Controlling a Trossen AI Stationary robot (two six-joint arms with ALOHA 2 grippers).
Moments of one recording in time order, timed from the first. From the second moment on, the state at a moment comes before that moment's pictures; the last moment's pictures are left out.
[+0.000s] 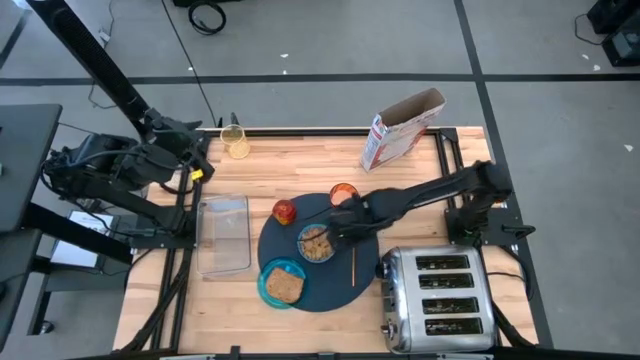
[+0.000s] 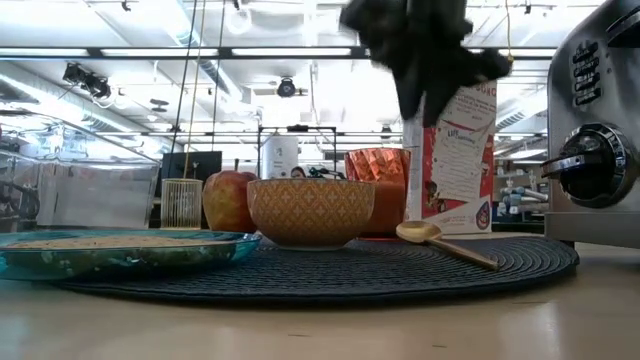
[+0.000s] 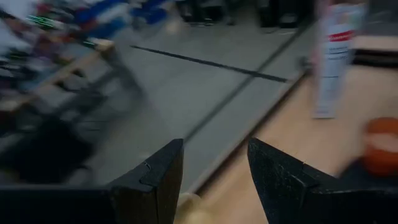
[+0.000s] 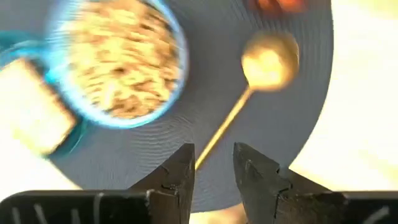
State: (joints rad) left arm -0.22 0.99 1.57 -1.30 -1.09 -0.33; right arm 0.20 1.82 1.54 -1.09 0.04 1.30
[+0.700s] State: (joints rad) left arm -0.38 0.97 1.41 -0.47 -0.31 0.04; right arm 0.28 1.44 1.42 -0.78 0.35 0.46
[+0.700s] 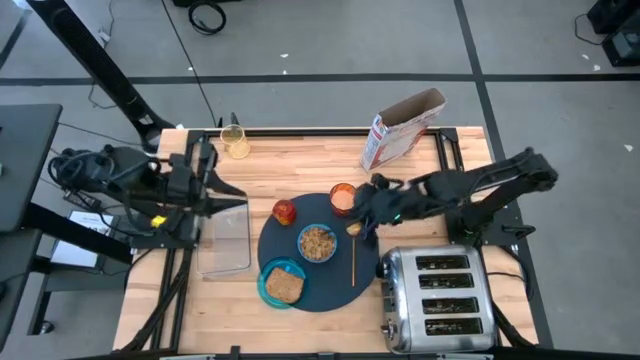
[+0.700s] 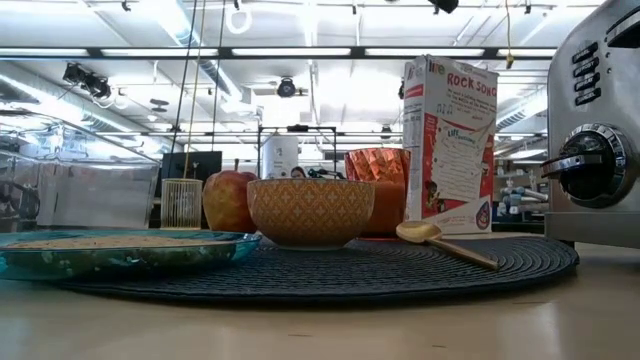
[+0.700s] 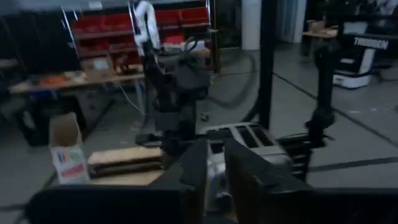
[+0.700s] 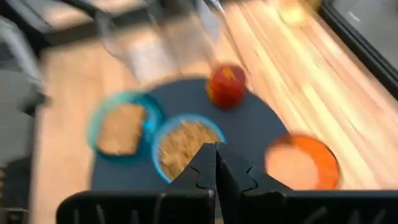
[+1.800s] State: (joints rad) left arm -0.10 0.90 0.87 0.08 -0.29 0.03; right arm 0.07 0.62 0.43 0.26 0.07 0.08
